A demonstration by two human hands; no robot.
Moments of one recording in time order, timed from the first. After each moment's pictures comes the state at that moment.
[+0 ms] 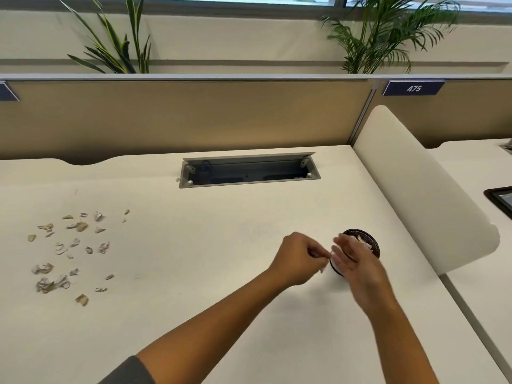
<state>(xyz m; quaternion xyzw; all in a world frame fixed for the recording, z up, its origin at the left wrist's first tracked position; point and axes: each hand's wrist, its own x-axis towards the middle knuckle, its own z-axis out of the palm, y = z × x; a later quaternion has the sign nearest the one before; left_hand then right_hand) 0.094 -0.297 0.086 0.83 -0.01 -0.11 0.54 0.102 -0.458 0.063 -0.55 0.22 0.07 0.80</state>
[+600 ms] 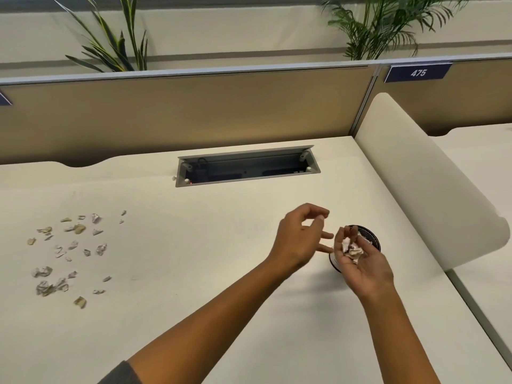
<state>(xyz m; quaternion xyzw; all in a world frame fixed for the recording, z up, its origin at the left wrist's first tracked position) 0.111 -0.313 0.119 0.70 0.06 -0.06 0.71 0.125 -0.457 0.072 -0.10 0.33 0.08 0.94</state>
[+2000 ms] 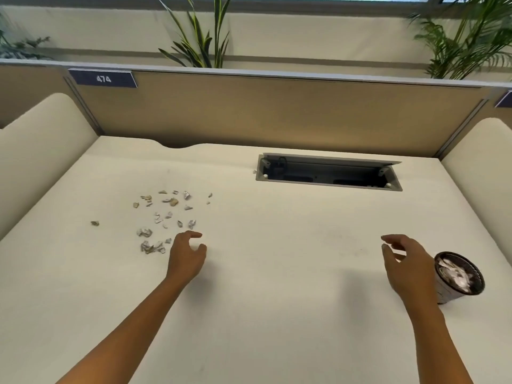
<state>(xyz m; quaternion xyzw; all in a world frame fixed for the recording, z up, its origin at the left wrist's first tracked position) -0.019 0.053 0.000 0.83 0.35 0.12 0.41 0.112 -0.363 0.050 -0.90 -0.01 -0.10 0.43</state>
